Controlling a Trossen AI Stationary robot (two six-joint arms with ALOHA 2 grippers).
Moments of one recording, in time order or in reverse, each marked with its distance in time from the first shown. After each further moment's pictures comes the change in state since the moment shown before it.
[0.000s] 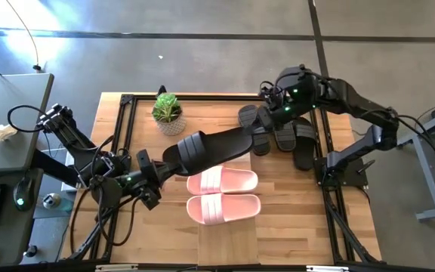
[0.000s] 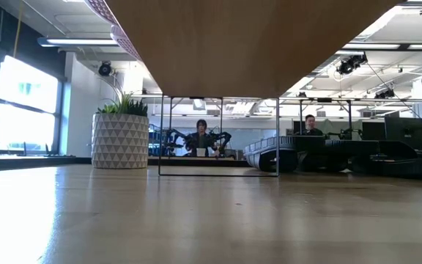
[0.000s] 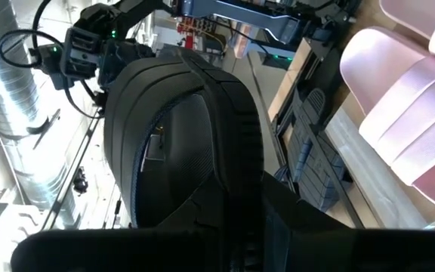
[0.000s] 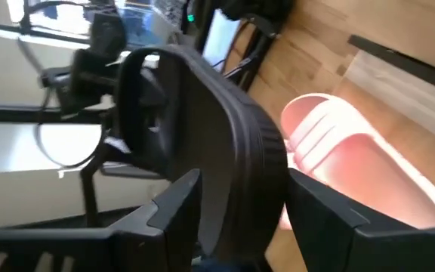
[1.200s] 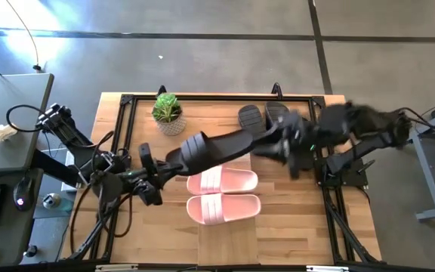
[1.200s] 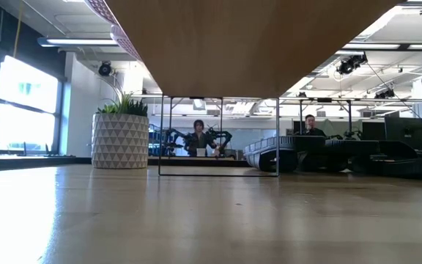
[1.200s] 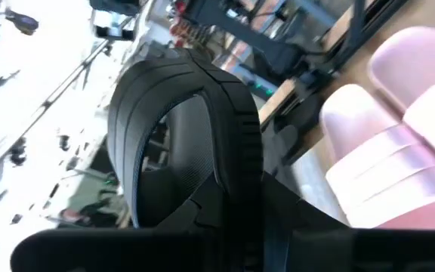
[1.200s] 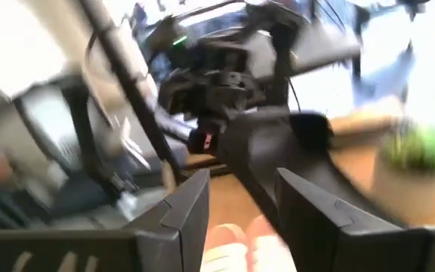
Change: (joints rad) left arm 0.033 -0.023 -0.008 0.003 0.093 -0.281; right arm 0.447 -0.098 0.002 0.197 0.641 -0.708
